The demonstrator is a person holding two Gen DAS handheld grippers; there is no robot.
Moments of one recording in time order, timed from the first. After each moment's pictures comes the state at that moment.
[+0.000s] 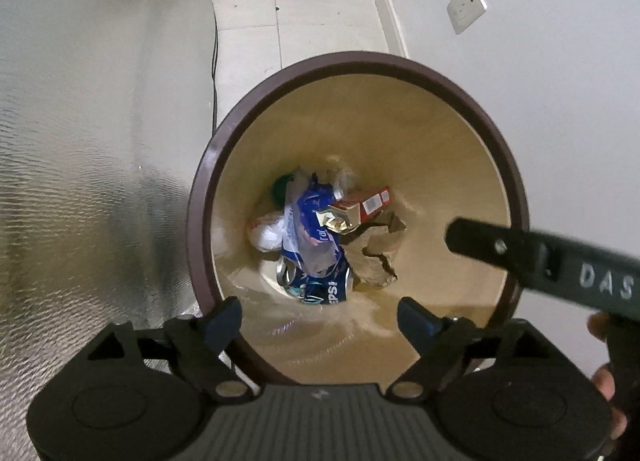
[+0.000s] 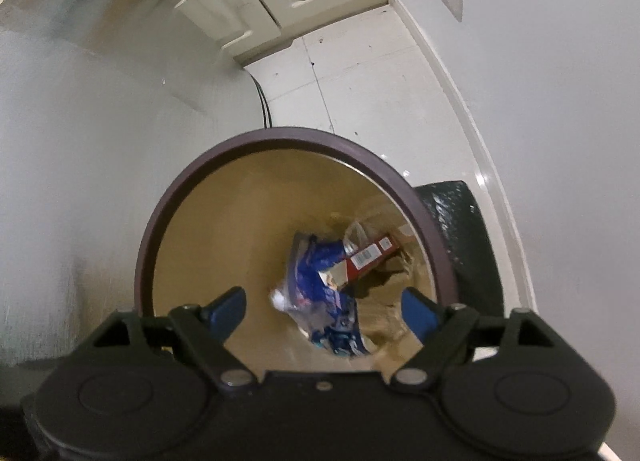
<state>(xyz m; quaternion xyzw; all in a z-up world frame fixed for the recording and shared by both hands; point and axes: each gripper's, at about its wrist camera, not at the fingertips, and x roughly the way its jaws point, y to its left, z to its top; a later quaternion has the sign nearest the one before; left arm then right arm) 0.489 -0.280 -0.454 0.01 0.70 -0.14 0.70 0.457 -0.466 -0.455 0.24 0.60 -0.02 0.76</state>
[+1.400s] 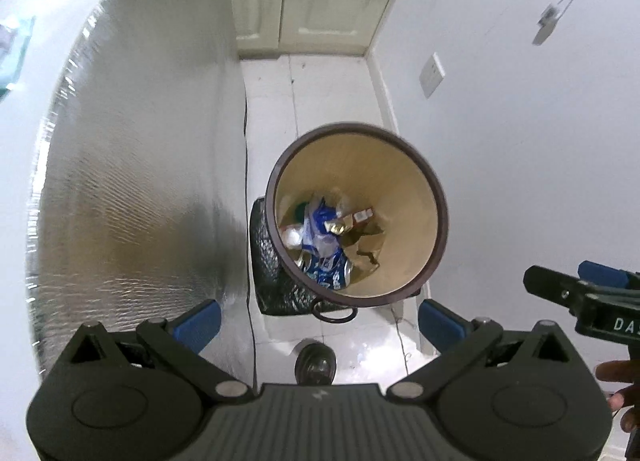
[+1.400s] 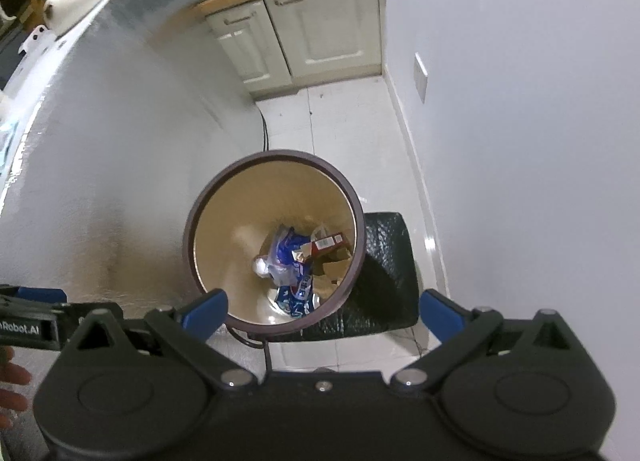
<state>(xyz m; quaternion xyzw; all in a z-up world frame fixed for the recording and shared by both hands) 0.388 -0.227 -0.275 0.01 0.62 -0.13 0.77 0.336 -0.471 -0.292 0.13 0.55 -0.02 0.82</state>
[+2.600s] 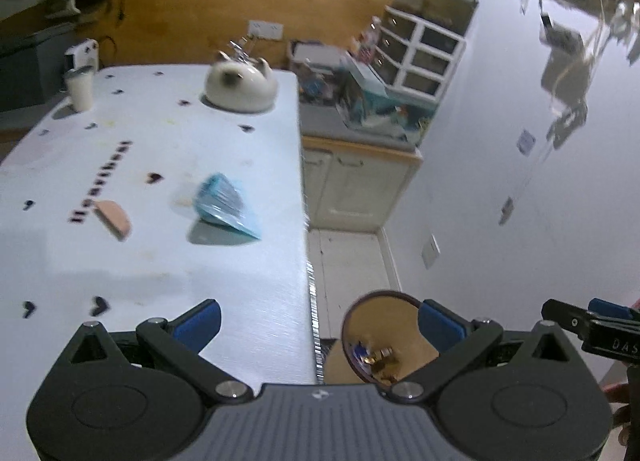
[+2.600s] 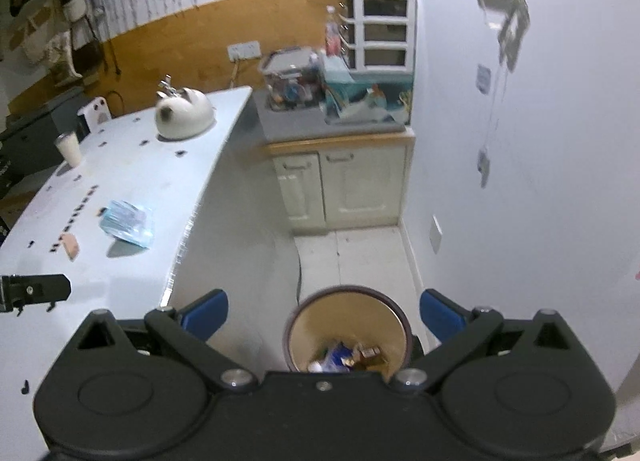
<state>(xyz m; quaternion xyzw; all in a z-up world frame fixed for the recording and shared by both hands) 0.282 -0.035 -0.081 -0.06 0.40 -0.11 0.91 0.238 -0.334 -0.094 0.07 0.36 -0.04 0.93</state>
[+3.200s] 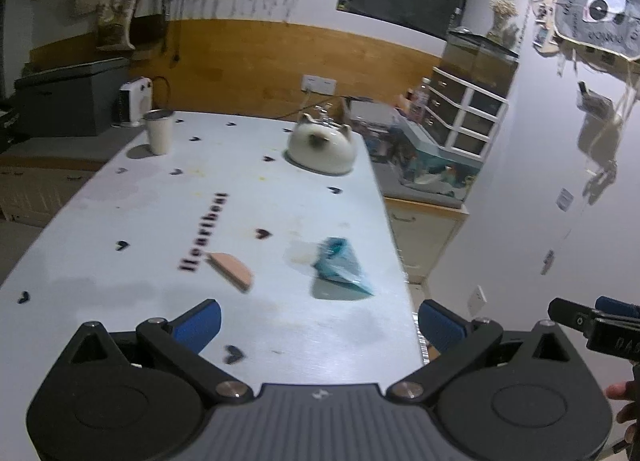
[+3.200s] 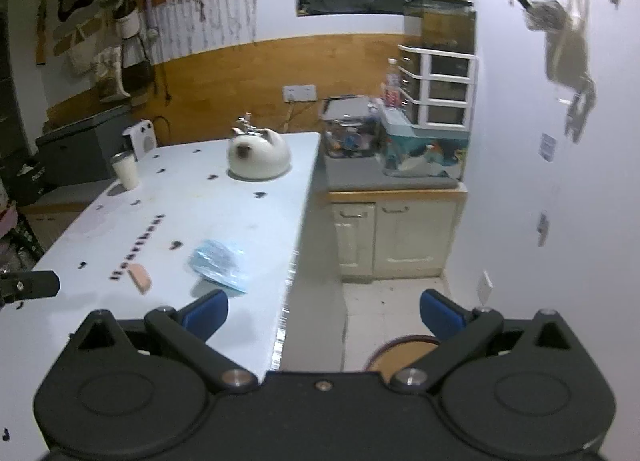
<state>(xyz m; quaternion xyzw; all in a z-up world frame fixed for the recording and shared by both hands) 0.263 0.103 -0.043 -0.06 0.33 -0.06 0.94 0.250 -0.199 -0.058 0.04 0.29 0.01 0.96</state>
